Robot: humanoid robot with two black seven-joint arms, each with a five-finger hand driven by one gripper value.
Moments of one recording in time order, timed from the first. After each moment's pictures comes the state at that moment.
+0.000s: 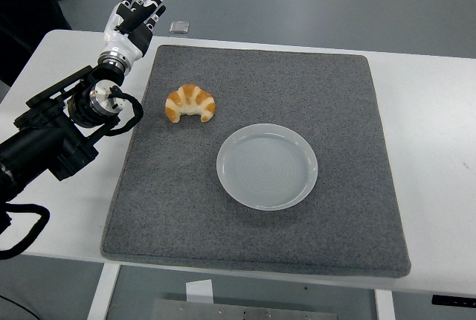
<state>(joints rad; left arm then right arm) -0.90 0.24 -0.67 -0.69 -0.18 0.03 -0.41 0.05 0.00 0.07 0.15 0.26 -0.20 -0.02</state>
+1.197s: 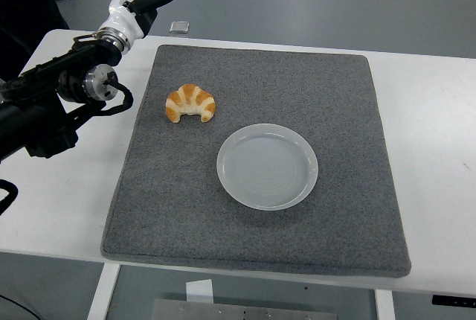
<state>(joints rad) -1.06 0.37 -0.37 -0.76 -0.07 0.05 -0.42 0.05 0.00 0.07 0.15 0.26 -0.20 -0.02</state>
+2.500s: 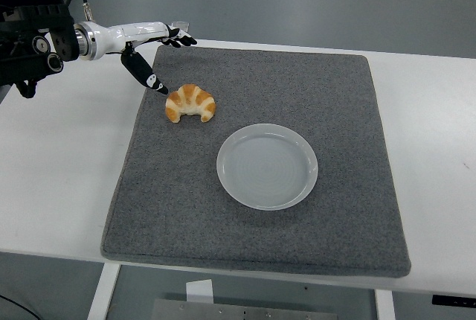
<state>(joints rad) -1.50 0.65 0.46 -1.07 0.66 -0.02 -0.29 0.05 0.00 0.07 0.15 0.26 -0.20 -0.02</state>
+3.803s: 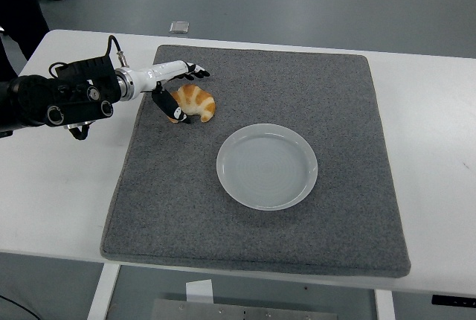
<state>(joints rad) -1.34 0.44 0.48 -0.96 0.58 0.18 -0.21 0.05 0.00 0.07 0.15 0.26 -0.20 -0.02</state>
